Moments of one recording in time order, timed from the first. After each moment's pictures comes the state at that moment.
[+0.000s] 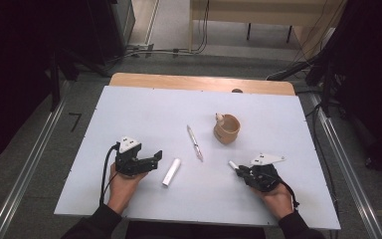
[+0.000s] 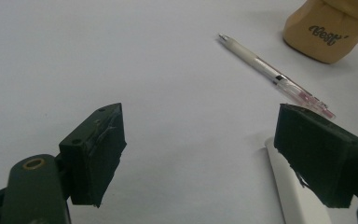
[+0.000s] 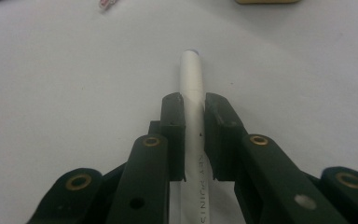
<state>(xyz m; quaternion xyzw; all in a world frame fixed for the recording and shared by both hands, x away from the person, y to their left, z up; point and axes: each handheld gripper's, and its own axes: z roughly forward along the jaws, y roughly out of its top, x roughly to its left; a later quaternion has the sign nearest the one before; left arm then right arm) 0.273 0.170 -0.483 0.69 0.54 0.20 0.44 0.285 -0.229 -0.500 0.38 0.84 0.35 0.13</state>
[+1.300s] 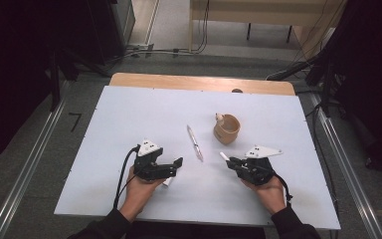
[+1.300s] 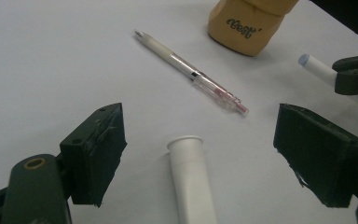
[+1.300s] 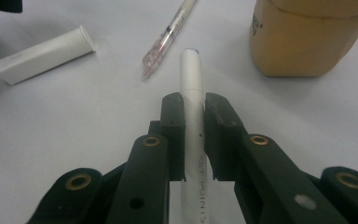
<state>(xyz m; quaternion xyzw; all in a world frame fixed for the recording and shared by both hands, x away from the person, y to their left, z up) 0.267 0.119 -0.476 0.72 0.49 0.14 0.46 0.292 -0.204 -0.477 0.36 0.83 0.41 0.12</state>
